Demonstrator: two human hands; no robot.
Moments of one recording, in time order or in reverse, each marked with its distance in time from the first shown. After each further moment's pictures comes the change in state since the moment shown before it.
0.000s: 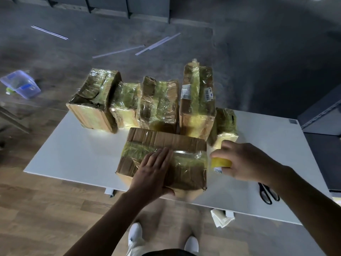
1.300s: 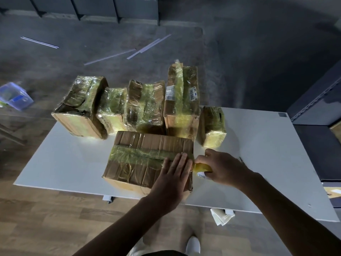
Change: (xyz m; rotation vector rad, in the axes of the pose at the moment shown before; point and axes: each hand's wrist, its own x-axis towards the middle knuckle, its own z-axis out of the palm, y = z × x) left_hand 0.030 0.076 0.010 0.035 -0.054 0.161; right_hand -0.003 0.003 0.049 0.138 -0.038 0.133
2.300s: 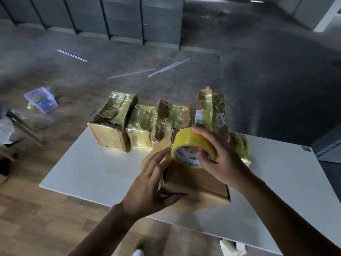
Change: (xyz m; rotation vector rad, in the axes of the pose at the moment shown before) left_hand -0.057 -0.107 -0.075 -0.459 0.539 0.003; right_hand 0.074 -0.087 -0.066 0.423 0.526 -0.288
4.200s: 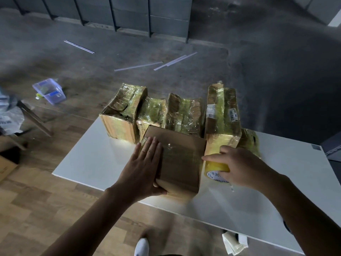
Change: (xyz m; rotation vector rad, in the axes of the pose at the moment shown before) left_hand -0.013 -0.028 -0.037 0.704 -0.466 -0.197; right_hand -0.006 -0.006 -0.010 -0.543 -0.562 0.182
